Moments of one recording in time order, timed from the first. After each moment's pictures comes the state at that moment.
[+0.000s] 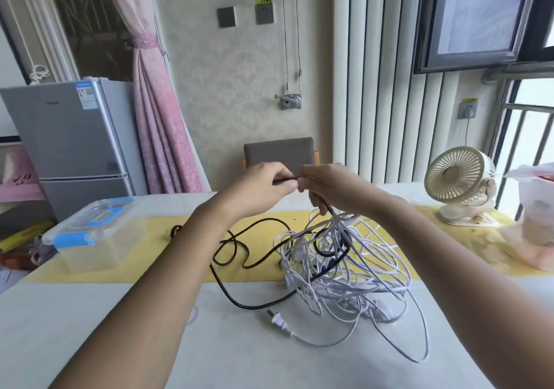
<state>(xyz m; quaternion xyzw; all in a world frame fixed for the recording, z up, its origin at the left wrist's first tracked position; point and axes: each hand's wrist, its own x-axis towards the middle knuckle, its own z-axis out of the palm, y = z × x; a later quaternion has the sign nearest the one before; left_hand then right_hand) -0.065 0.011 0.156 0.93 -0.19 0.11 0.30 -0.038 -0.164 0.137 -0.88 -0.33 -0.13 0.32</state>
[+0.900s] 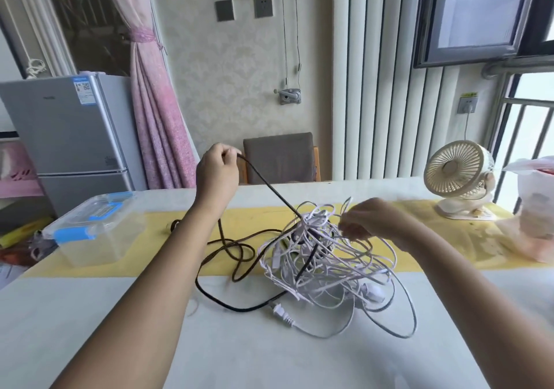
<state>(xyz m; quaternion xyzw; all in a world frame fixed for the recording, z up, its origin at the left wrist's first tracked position) -0.018 0.054 0.132 0.83 -0.01 0.38 0.41 -0.059 -0.207 0.084 -0.87 -0.05 0.01 0.49</state>
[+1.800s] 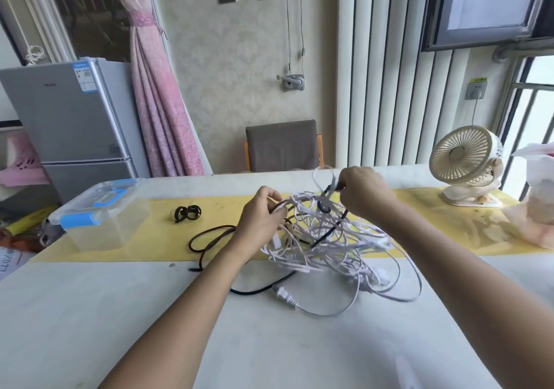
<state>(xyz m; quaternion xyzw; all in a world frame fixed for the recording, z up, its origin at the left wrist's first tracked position) -0.050 0.018 0.047 0.86 -0.09 0.15 0.48 -0.049 -0.173 0.099 -0.98 -0.04 -0.18 0.12</state>
